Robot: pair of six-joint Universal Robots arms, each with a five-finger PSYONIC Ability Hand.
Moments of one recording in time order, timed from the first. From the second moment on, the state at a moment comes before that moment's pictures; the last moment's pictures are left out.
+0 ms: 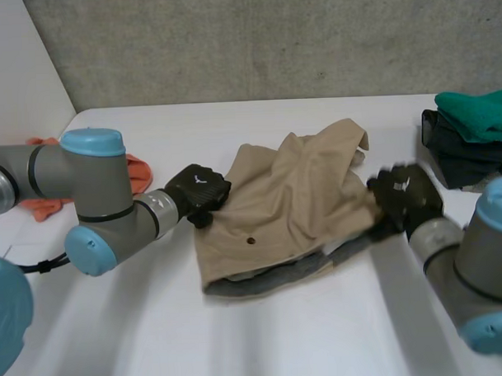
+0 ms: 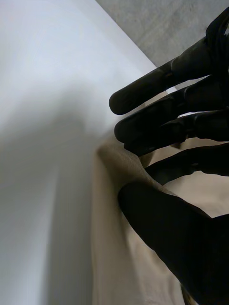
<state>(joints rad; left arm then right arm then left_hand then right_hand) 4.30 -2.41 -1.04 3.02 -1.20 3.68 1.89 -1.18 1.80 -0.45 1.51 2.64 1.17 1.19 1.19 1.20 0.98 1.11 1.14 1.19 1.20 0.99</state>
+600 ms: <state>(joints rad) 3.93 -2.07 -1.39 3.22 -1.47 3.17 1.87 -0.69 1.01 -0.58 1.39 2.52 0.45 0.49 0.49 0.48 0.30 0.22 0.21 0.21 0.21 0.05</state>
